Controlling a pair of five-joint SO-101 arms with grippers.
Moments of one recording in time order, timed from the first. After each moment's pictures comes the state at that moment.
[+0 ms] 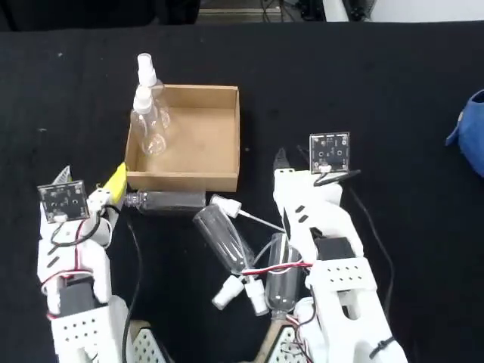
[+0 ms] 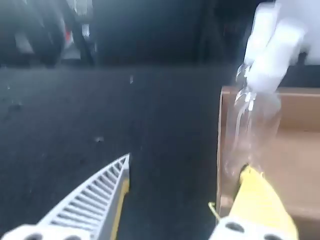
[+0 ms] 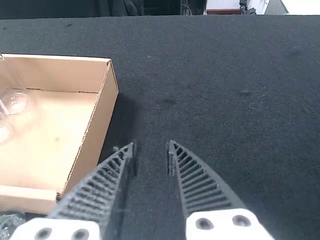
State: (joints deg) left arm -20.2 -100.6 96.1 25.0 -9.2; right arm -5.6 -54.5 81.1 8.8 -2.6
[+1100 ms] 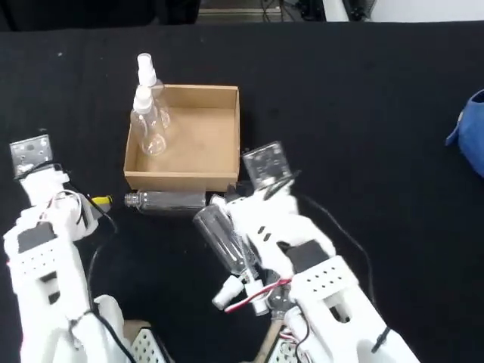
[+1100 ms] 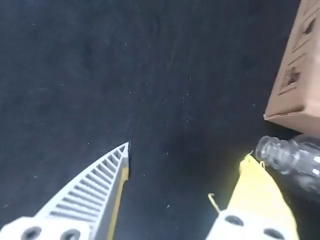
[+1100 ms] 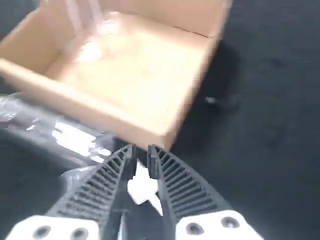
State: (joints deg) left arm -31.6 -48.5 66.1 43.3 -10.6; right arm -25.1 -54.5 79.6 22.0 -2.7
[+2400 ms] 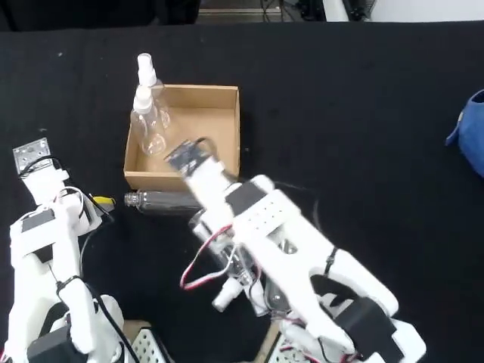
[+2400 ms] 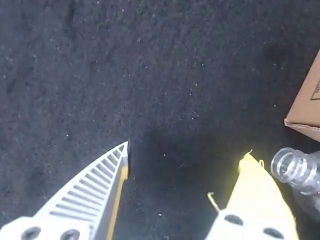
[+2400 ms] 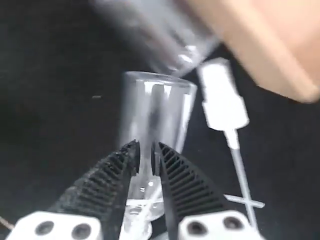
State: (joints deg) left arm -31.6 -31.9 63.9 36.2 -4.7; right arm -39.0 -18.0 40.9 64.5 5.3
